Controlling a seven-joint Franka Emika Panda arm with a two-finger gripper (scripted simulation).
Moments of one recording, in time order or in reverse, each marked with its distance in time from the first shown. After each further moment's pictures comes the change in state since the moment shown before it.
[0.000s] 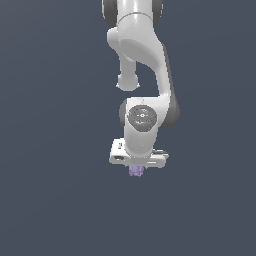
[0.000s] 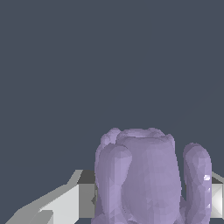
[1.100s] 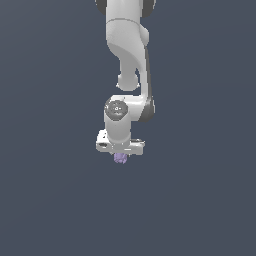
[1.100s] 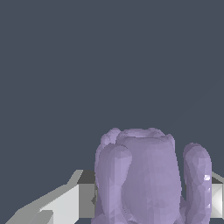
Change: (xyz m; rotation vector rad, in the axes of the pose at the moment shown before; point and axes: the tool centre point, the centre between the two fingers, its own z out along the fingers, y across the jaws) arm -0.070 0.074 0.049 0.000 0.001 0.001
